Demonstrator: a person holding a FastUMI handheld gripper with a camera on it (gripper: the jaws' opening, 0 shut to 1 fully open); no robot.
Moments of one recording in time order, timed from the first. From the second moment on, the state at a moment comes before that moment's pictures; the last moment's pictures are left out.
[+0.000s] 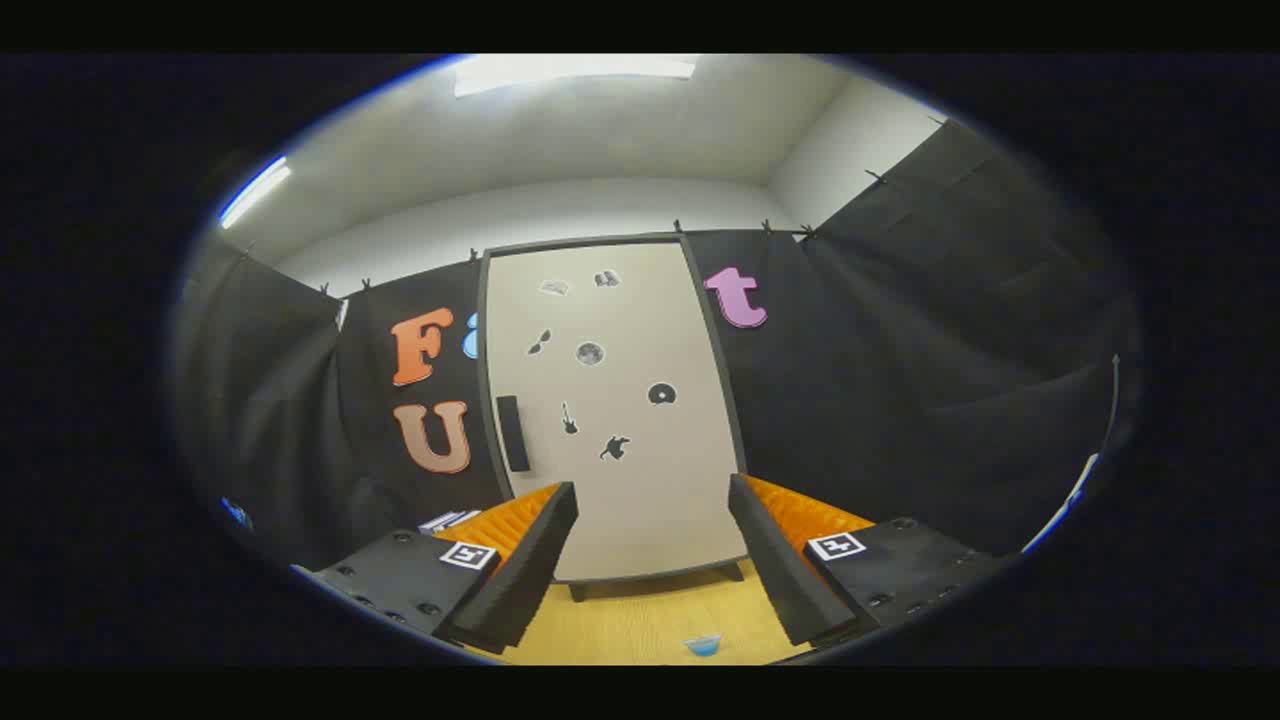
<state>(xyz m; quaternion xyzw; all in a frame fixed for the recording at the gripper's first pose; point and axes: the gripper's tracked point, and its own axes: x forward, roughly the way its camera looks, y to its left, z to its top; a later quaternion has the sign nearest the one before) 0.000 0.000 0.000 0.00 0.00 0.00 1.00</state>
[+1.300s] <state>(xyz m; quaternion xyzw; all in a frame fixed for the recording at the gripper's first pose) 0.094 0.079 0.002 0.02 0.03 0.09 1.00</state>
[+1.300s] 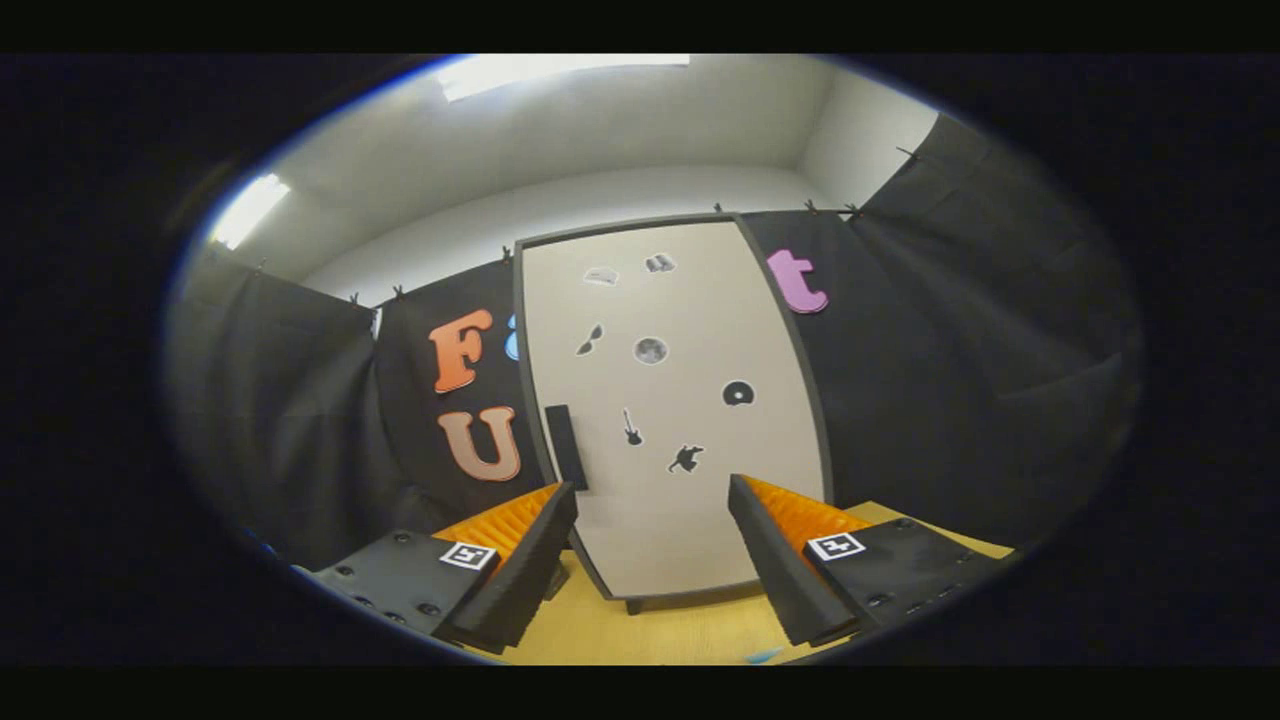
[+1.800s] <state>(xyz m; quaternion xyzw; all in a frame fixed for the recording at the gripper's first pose) 0.254 0.162 -0.042 0.00 0.09 0.12 0.99</state>
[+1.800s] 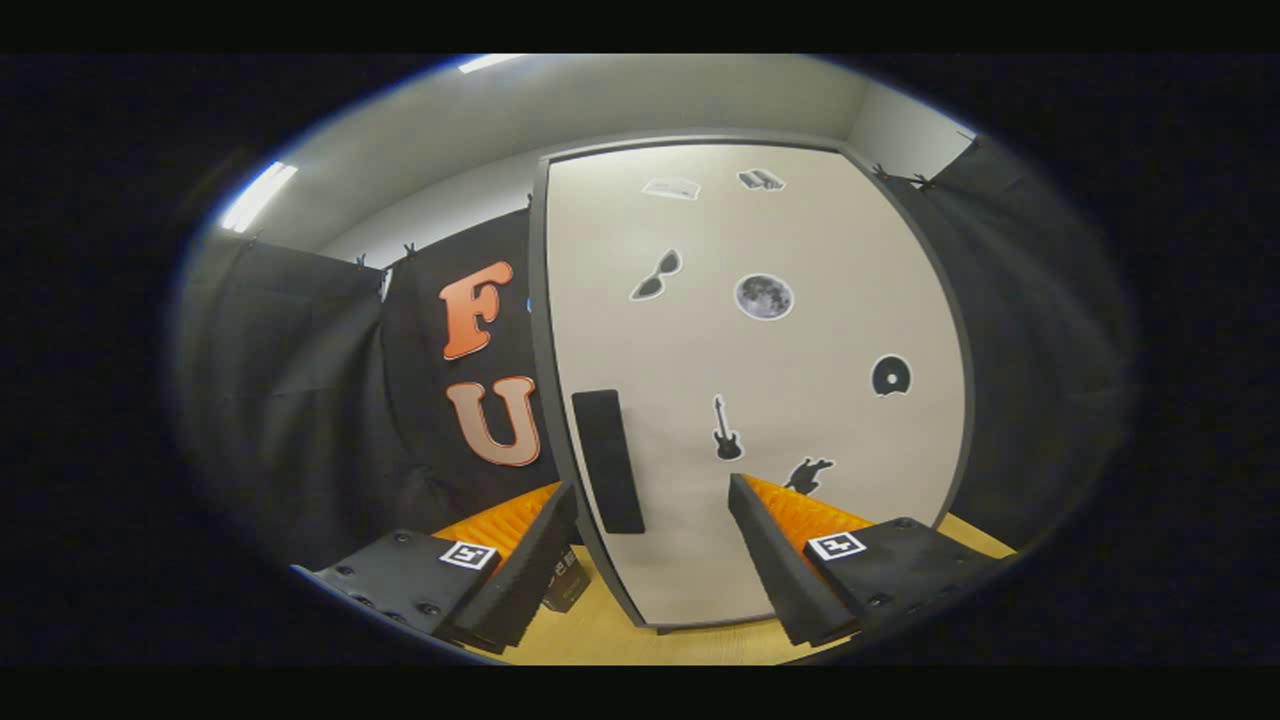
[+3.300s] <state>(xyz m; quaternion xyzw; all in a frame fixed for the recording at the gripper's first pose) 0.190 0.152 -0.056 -0.02 0.12 0.24 0.96</state>
